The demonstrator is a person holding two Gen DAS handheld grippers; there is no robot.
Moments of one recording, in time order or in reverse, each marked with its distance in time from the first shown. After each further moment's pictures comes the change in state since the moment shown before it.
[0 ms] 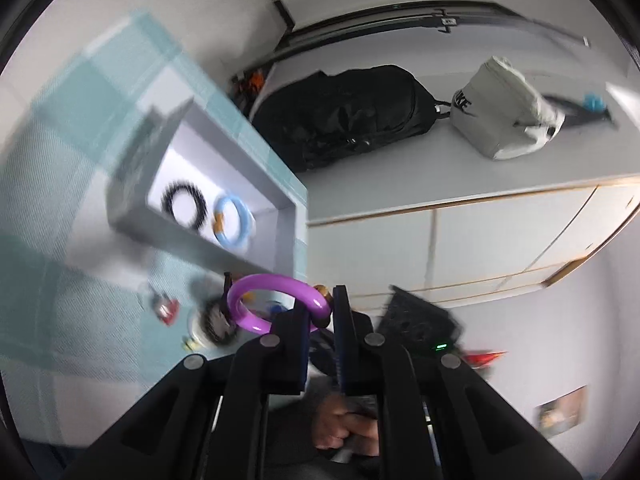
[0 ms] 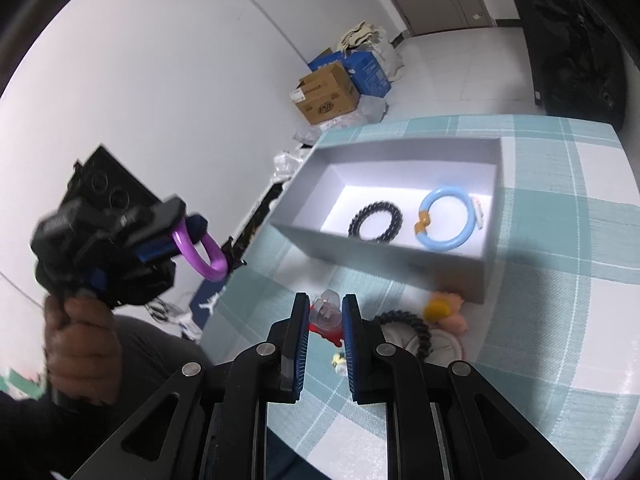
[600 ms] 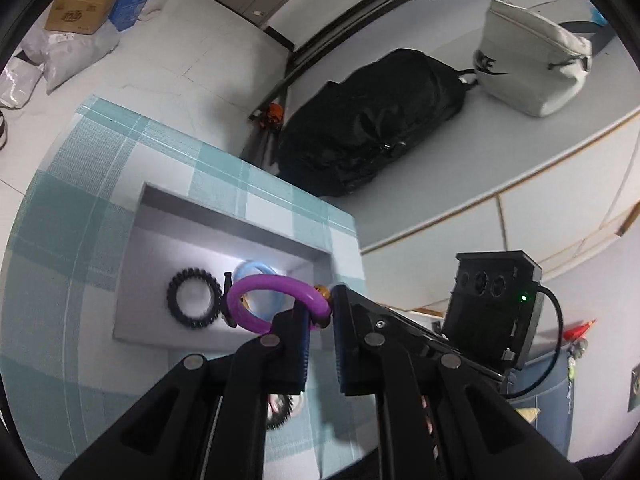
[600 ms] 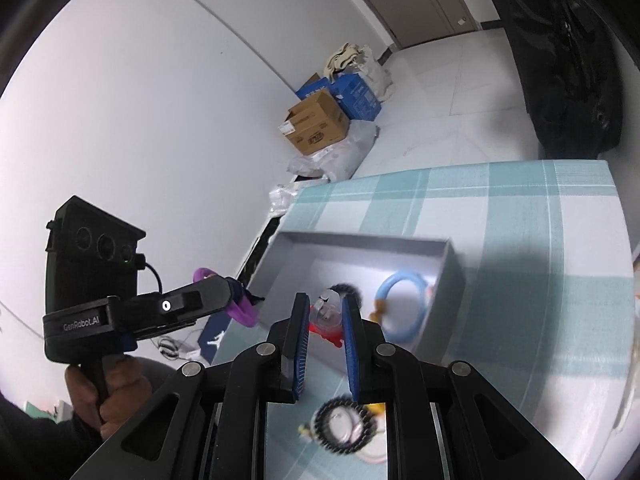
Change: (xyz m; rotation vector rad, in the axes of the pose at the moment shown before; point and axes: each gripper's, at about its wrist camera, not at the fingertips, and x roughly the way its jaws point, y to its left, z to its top) left arm 0.056 -0.020 0.028 0.211 -0.052 0.266; right arm 0.002 -0.045 0.057 0.066 -0.067 0.039
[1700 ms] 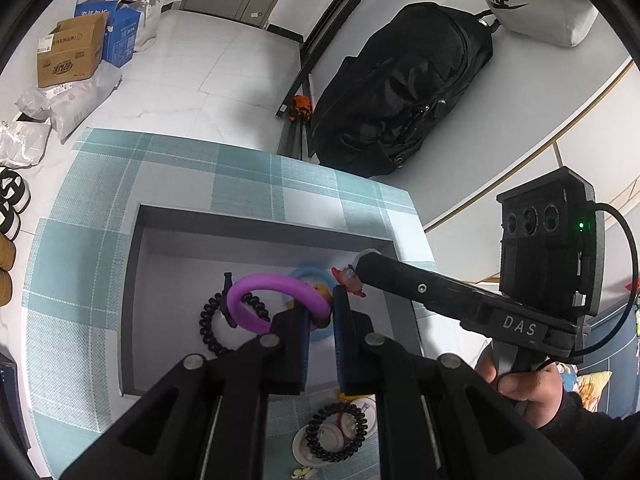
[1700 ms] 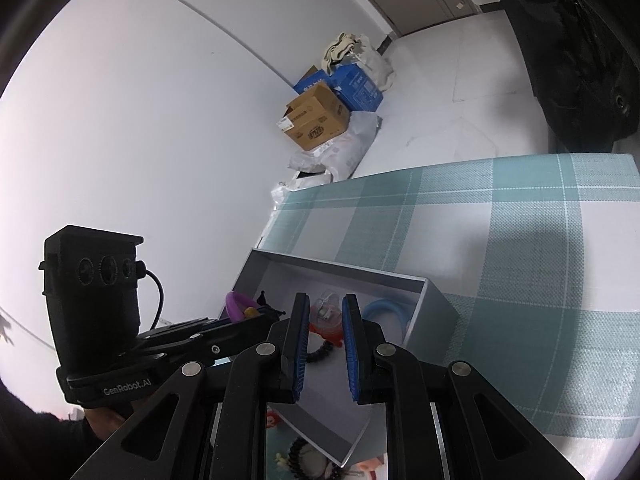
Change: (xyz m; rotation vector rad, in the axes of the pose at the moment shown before) left arm 0.038 -0.006 -0.003 0.183 0.050 0.213; right arm 0.030 -0.026 0.015 0.029 0.041 0.031
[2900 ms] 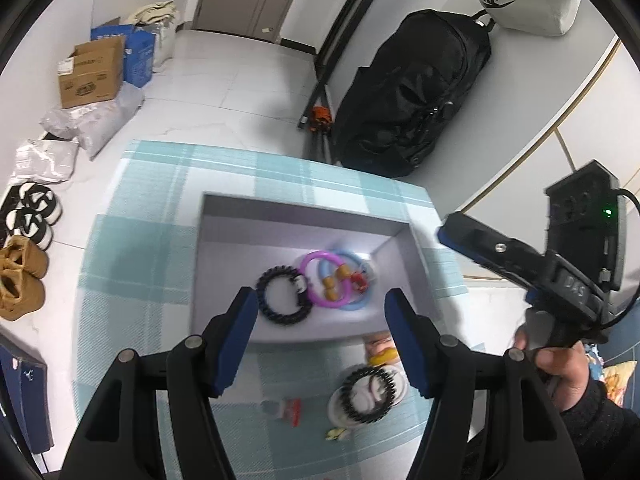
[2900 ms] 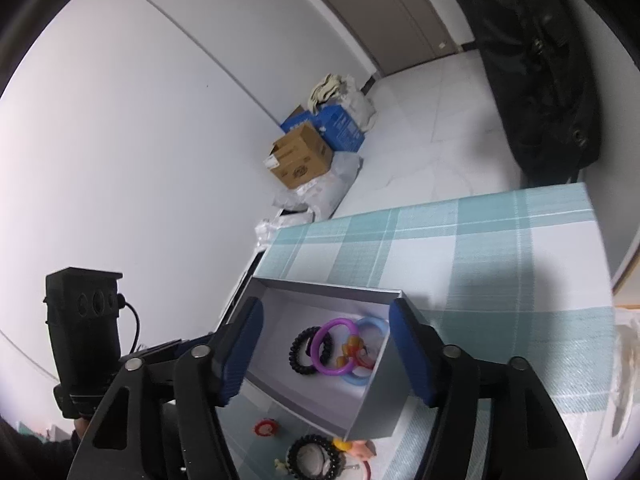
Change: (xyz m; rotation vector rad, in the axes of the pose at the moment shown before) left arm -0.033 0.001 -0.023 0.037 -0.048 0.117; right arm -0.043 0.016 -0.016 -0.023 -0.181 -0.109
